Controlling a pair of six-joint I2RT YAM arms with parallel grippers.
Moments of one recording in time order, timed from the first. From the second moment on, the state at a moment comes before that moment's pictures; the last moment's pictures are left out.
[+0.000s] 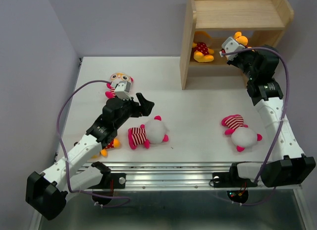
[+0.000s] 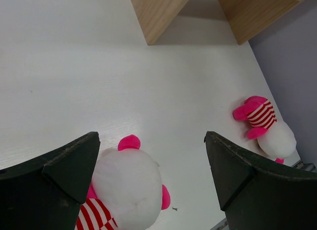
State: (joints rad) left arm -0.57 0.92 0.68 0.00 -0.01 -0.55; right arm 0.08 1.26 1.45 -0.22 -0.18 -0.95
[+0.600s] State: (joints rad) left arm -0.55 0.91 0.66 0.01 -0.01 -0.55; right arm 0.04 1.43 1.14 0.43 -0.26 -1.08
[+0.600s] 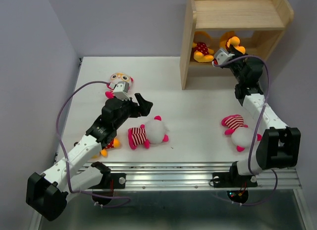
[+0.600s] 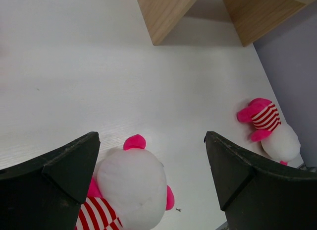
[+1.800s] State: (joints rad) left arm -0.53 0.93 0.64 0.02 0.02 -0.58; right arm -0.06 1.71 0.96 0.99 -0.58 -1.08
